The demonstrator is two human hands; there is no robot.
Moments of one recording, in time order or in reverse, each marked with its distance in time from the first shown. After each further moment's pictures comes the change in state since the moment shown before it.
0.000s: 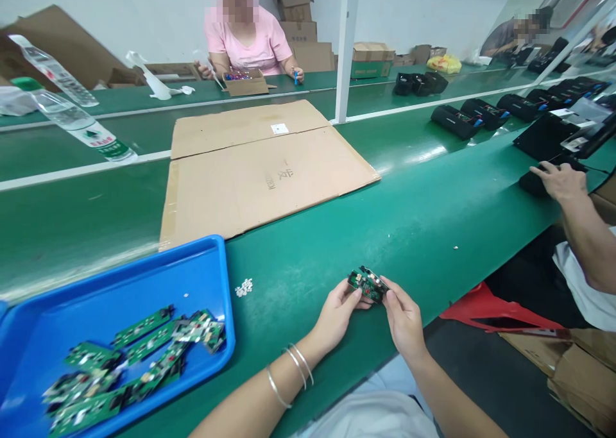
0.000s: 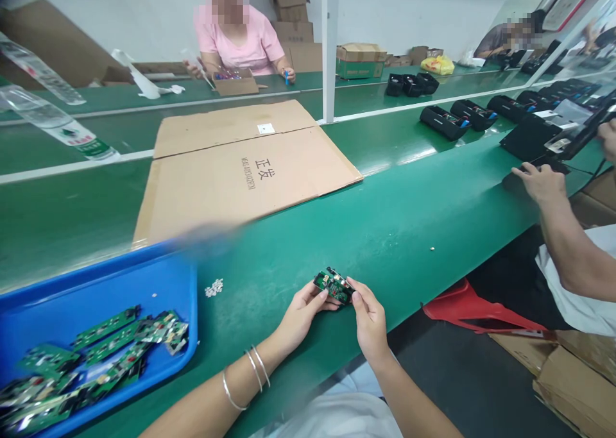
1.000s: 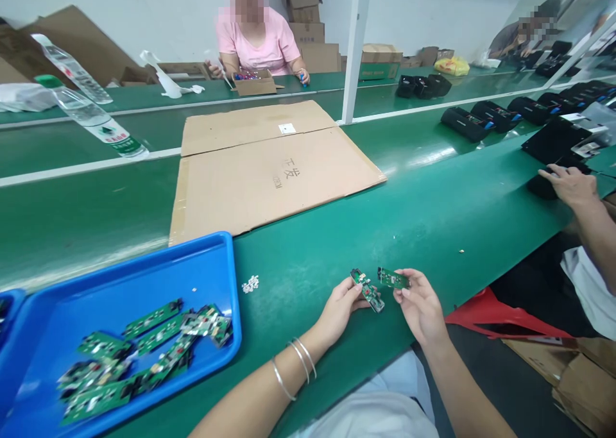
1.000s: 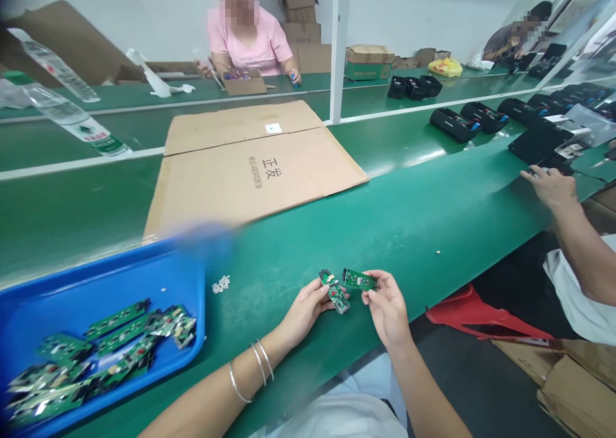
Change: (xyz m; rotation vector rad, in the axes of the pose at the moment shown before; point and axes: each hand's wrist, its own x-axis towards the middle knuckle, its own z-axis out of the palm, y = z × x) left_hand 0.003 0.001 -0.003 -0.075 -0.002 -0.068; right_hand 0.025 -0.029 -0.015 0.360 -0.025 0.128
